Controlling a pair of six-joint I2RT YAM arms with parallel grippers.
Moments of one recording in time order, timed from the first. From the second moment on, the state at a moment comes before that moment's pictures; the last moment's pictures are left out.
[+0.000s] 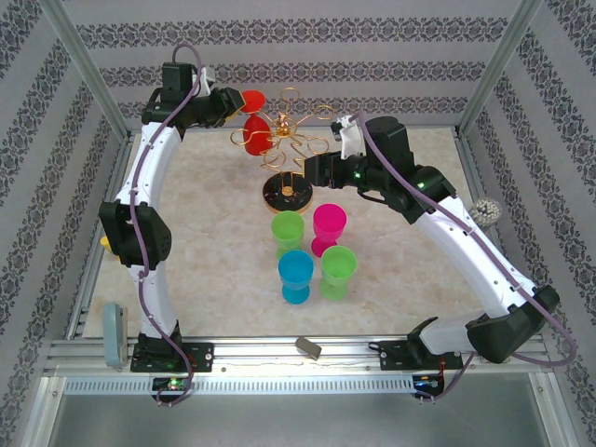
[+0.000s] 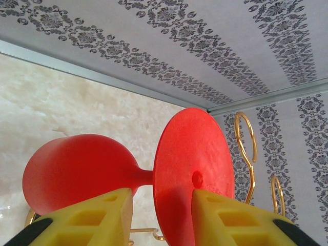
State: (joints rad) left arm -0.05 2.05 2.16 -0.66 0.61 -0.69; right arm 0.55 1.36 1.52 -0.63 -0.35 0.39
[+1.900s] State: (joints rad) left arm -0.05 2.03 2.11 -0.47 0.77 -0.91; right arm 0.55 1.36 1.52 -0.63 -0.38 0.42
